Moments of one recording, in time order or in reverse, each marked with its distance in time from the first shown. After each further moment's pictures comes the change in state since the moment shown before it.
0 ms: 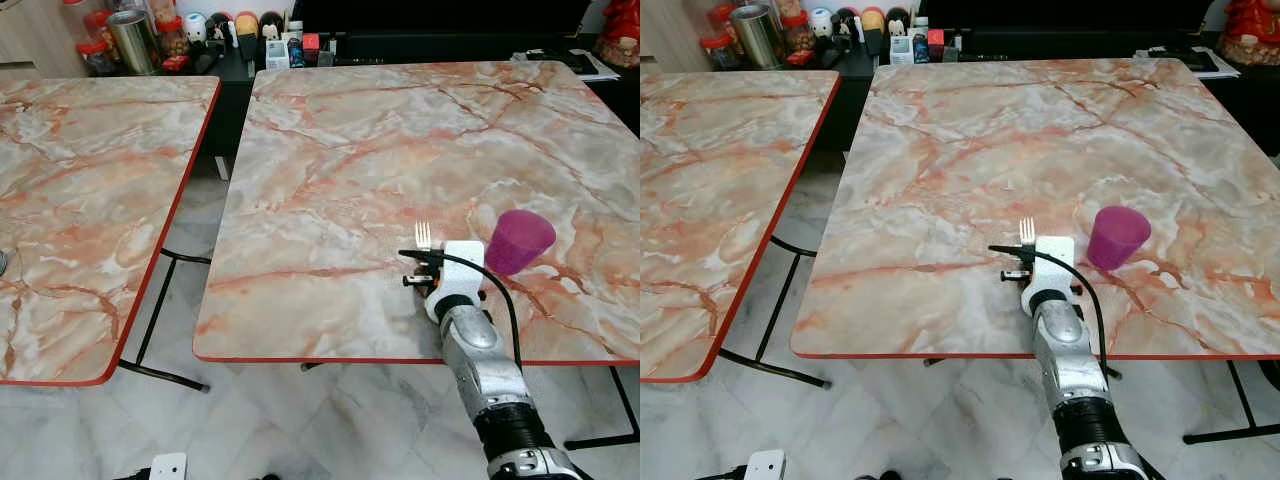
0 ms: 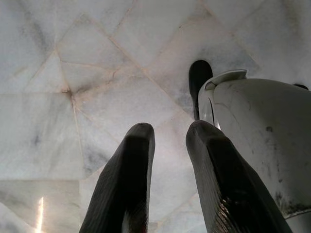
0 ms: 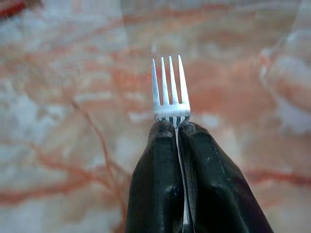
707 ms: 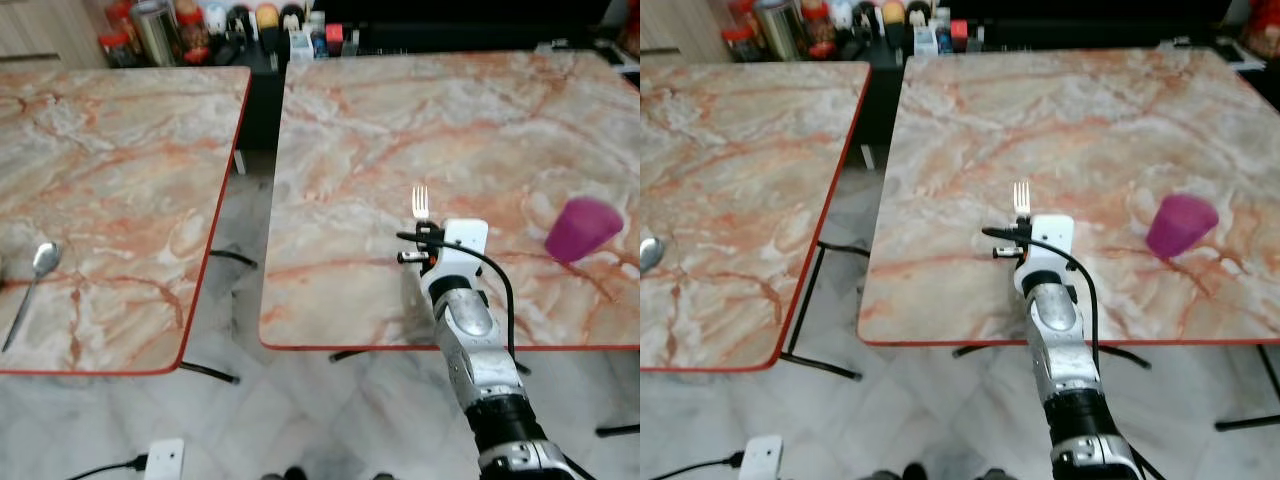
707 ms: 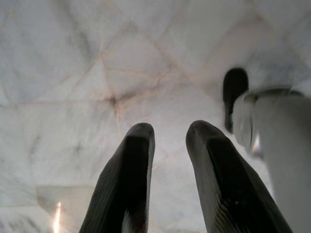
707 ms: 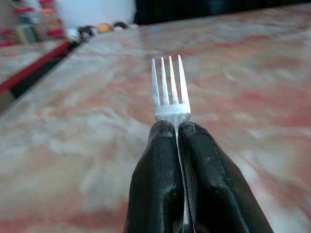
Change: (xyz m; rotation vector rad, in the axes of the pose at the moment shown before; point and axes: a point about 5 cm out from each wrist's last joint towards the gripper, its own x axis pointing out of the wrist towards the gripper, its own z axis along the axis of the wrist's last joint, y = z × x) left arm 0.001 0.006 0.012 0.005 -0.024 0.020; right arm 0.002 0.002 0.020 0.013 -0.115 -0.001
